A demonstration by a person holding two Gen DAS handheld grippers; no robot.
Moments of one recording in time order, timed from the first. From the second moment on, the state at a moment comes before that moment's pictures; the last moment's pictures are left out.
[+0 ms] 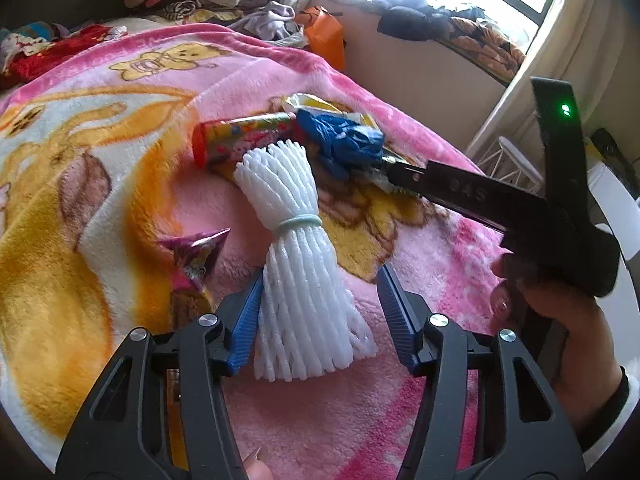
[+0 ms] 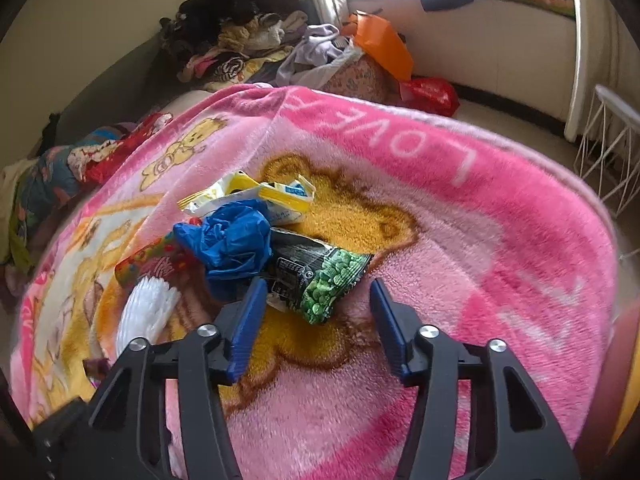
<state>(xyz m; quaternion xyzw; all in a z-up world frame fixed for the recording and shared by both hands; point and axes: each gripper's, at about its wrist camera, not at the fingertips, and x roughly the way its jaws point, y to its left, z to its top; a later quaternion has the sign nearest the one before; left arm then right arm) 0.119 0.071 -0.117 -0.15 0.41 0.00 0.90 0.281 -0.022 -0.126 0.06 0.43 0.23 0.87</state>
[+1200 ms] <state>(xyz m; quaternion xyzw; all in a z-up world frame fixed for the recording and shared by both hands) 0.113 0.035 -0.085 -0.14 0.37 -0.06 0.92 0.205 -0.085 -0.067 0.08 0.35 0.22 0.91</state>
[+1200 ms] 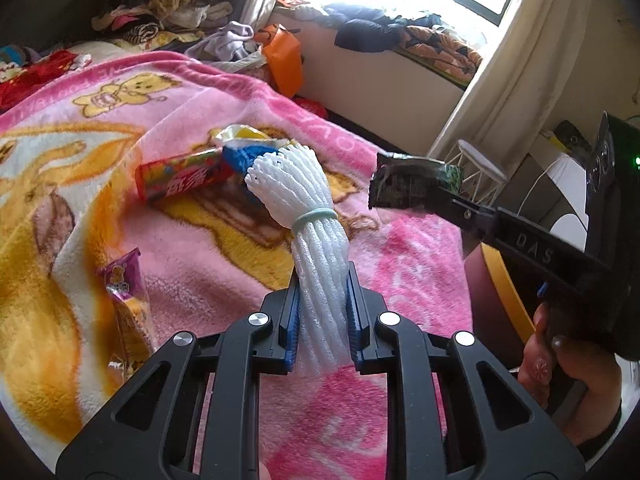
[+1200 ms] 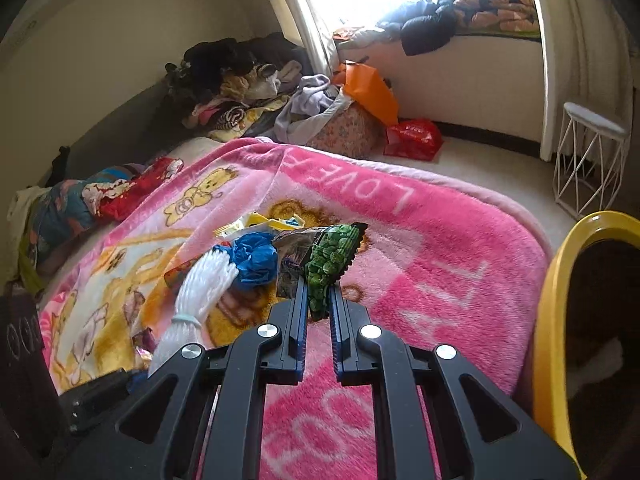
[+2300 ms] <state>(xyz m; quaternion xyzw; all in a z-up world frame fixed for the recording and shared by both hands) 0.102 -0.013 -0.049 -0.12 0.33 -0.11 0.93 0.175 -0.159 -0.045 0.10 0.33 0.17 0.92</state>
